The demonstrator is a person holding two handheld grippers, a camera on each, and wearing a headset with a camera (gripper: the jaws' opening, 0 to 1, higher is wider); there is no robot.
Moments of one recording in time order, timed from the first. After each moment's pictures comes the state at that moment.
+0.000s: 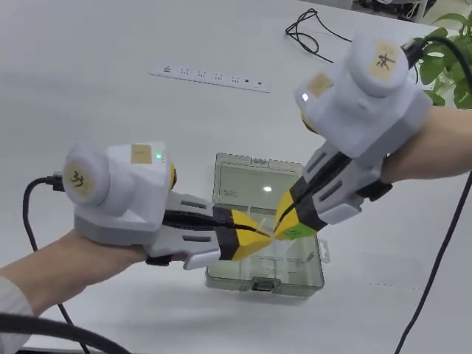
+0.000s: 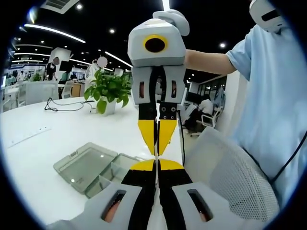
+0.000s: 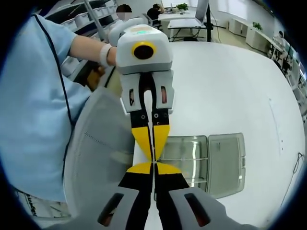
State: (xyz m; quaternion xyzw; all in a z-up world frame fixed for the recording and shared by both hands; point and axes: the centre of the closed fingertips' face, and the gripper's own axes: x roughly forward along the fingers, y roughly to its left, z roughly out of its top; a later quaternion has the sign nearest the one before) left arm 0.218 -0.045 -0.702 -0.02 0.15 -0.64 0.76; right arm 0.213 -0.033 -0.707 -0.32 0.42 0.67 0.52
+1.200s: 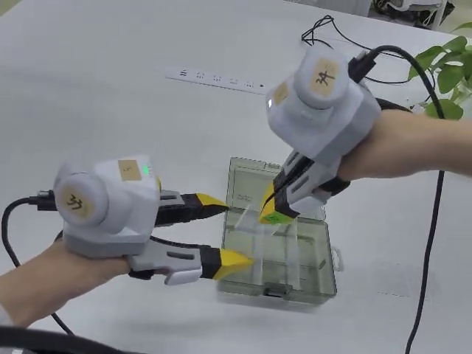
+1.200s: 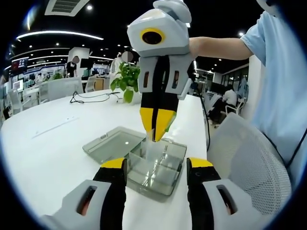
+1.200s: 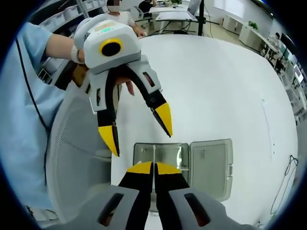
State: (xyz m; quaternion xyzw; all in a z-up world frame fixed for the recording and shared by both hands) left arm 0.243 0.001 -0.729 0.03 0.18 -0.54 0.82; right arm 0.258 -0.008 -0.731 -0.36 0.42 0.63 0.55
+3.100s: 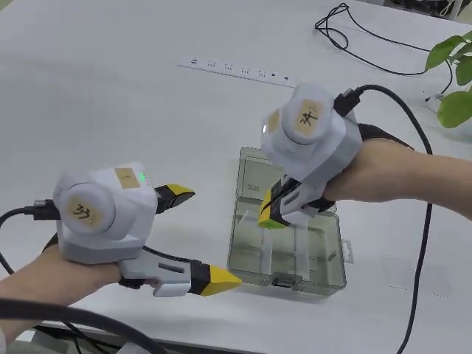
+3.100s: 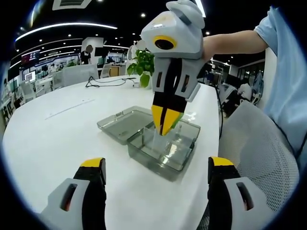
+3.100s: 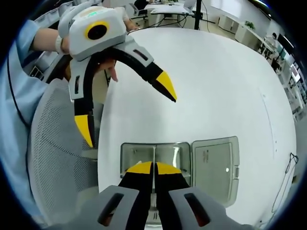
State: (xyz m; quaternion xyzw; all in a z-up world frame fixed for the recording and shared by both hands) left arm 0.243 0.038 -0.766 0.05 0.23 -0.48 0.85; right arm 0.258 0.003 -0.776 -0.38 0.42 0.60 0.56
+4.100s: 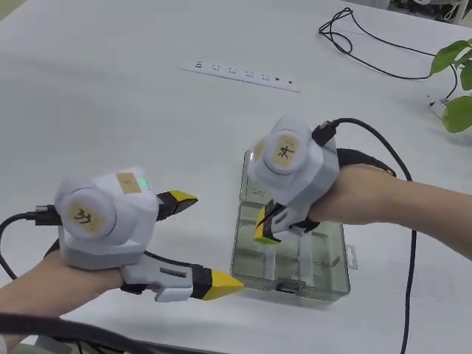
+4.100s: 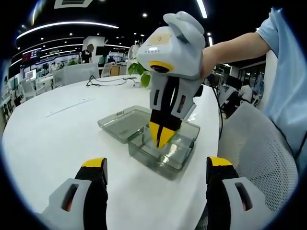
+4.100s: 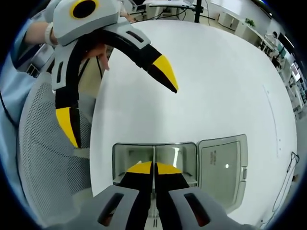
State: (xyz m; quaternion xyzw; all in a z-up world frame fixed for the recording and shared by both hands) left arm 0.243 0.042 -0.766 0.04 0.24 -0.47 0.85; right arm 0.262 0.007 -0.808 -0.39 0.43 0.59 0.56
